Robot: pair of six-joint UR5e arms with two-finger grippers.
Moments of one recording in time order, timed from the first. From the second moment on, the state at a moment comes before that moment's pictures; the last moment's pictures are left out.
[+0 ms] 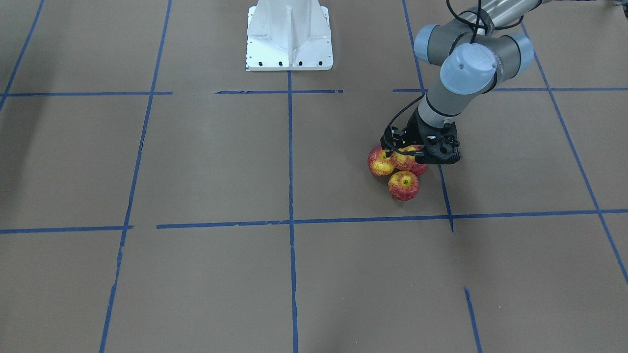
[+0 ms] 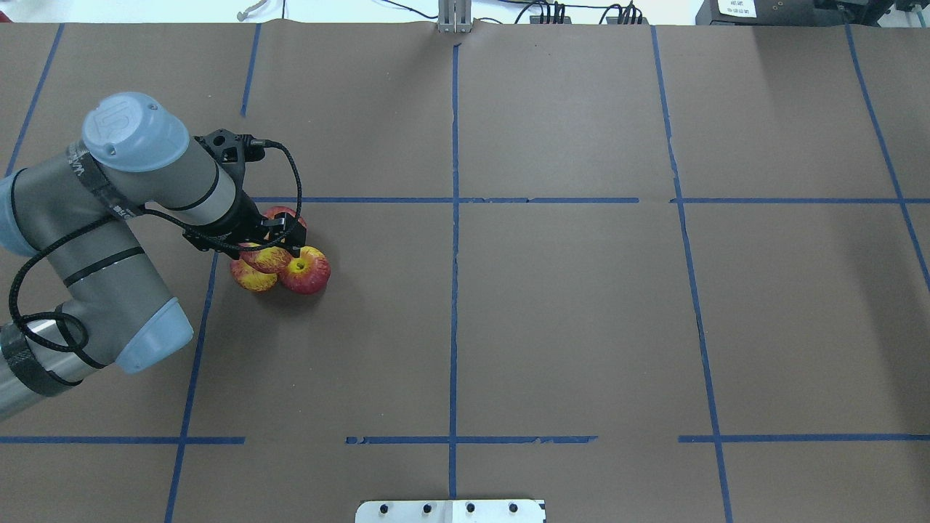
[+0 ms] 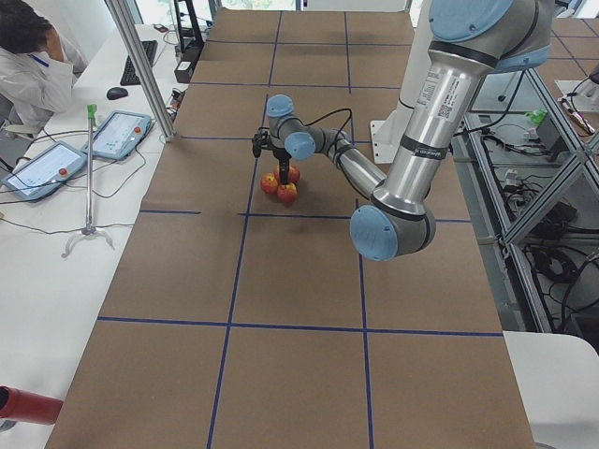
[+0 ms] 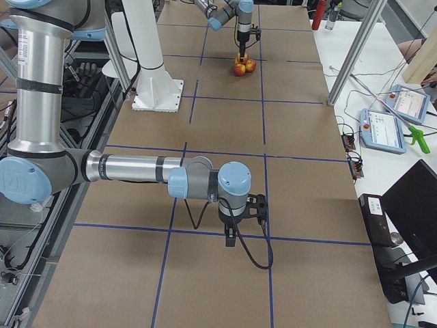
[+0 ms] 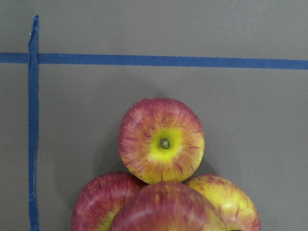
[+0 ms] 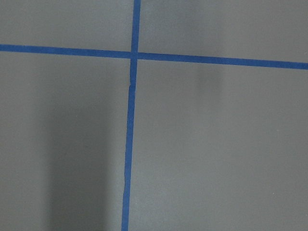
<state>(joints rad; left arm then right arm) -0.73 -1.96 -1.75 -1.73 -2.10 -1.05 1.59 -1.71 1.71 -1.58 2.29 -0.06</state>
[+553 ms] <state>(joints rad) -0.78 -1.94 -1.86 -1.68 -2.10 -1.05 1.59 -1.71 1.71 -1.58 2.29 -0.06</state>
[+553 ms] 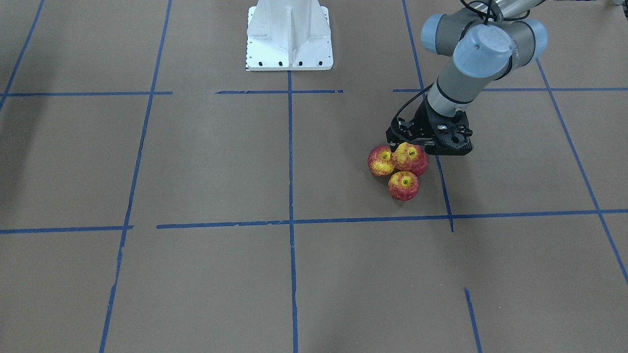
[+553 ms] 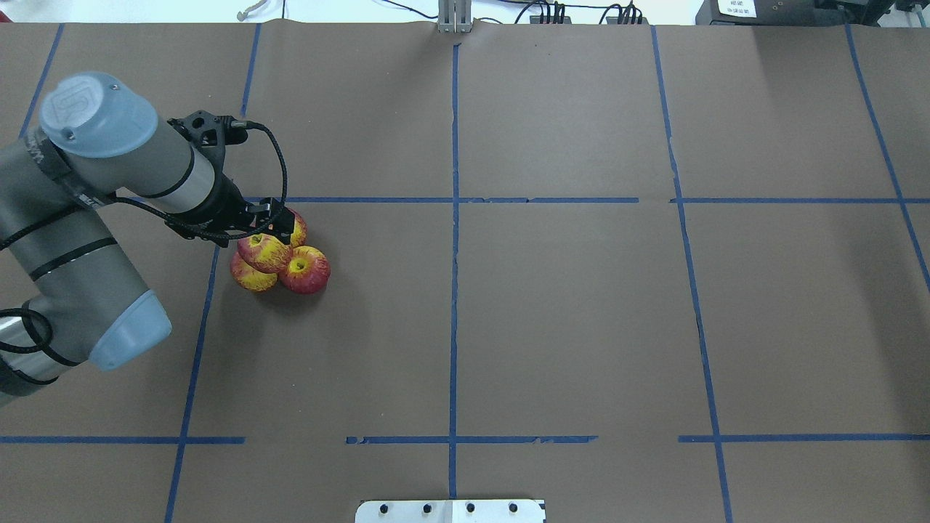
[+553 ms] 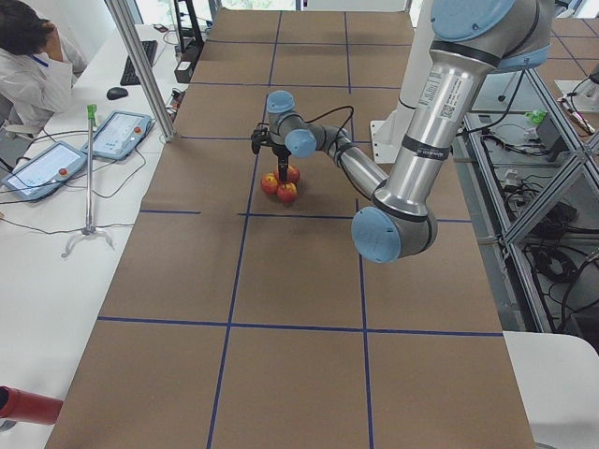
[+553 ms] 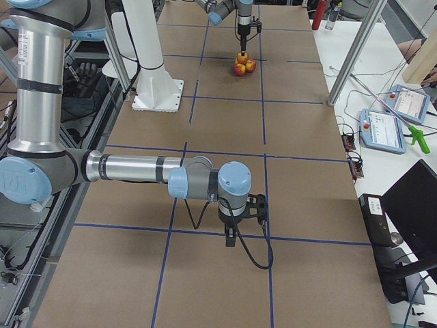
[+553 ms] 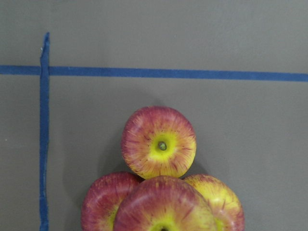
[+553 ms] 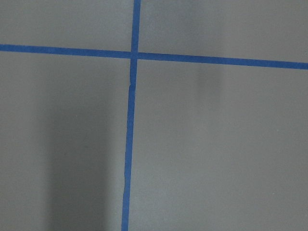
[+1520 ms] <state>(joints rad) -1.09 -1.63 -2.07 -1.56 -2.16 -0.60 1.59 -1.71 1.71 -1.58 2.29 -0.06</state>
